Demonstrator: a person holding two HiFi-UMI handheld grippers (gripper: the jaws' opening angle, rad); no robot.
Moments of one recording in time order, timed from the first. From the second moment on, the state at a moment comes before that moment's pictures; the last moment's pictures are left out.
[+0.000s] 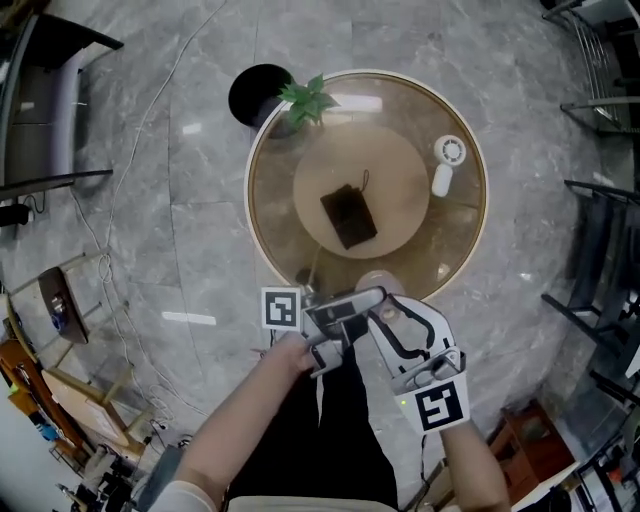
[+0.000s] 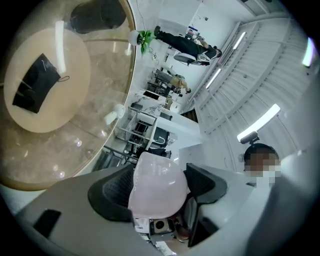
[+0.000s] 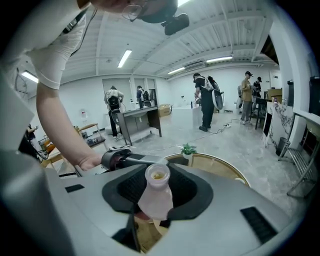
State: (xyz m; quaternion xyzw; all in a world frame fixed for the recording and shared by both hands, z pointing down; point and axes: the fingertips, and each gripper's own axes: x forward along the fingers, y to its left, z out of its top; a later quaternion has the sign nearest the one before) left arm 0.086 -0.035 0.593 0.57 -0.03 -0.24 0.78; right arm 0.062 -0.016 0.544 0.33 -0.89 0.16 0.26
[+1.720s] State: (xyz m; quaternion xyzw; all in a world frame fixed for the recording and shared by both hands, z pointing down) left arm 0.049 0.113 0.205 0.59 -0.02 -0.29 0.75; right arm 0.023 0.129 0.153 0.31 -0.93 0.08 0.17
